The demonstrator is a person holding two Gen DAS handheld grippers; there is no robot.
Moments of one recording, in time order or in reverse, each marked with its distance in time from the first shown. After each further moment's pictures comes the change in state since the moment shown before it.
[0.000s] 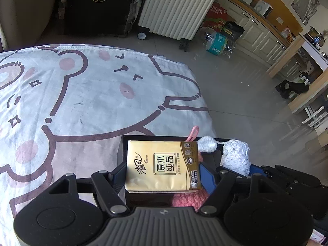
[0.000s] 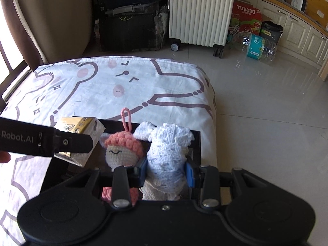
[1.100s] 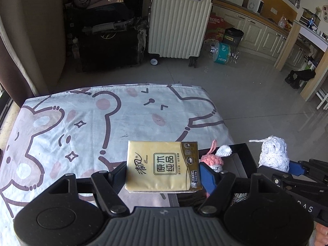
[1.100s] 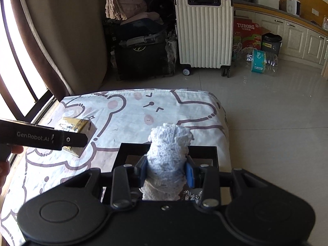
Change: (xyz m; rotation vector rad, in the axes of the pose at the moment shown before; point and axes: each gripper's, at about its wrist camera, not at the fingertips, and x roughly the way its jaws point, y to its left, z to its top) left arm -0.099 0.004 0.013 0.169 -0.093 0.159; right arm -0.096 0.020 0.007 0.081 -0.129 0.097
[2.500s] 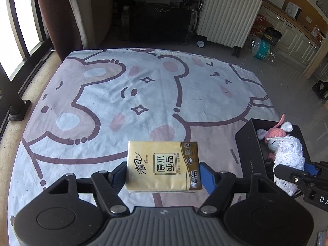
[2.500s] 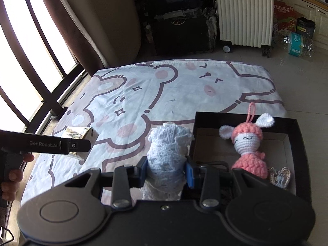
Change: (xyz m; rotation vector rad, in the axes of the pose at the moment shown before) left arm -0.005 0.136 -0.067 -0.142 0.084 0.094; right arm 0.042 0.106 -0.031 -0.019 0.112 0.145
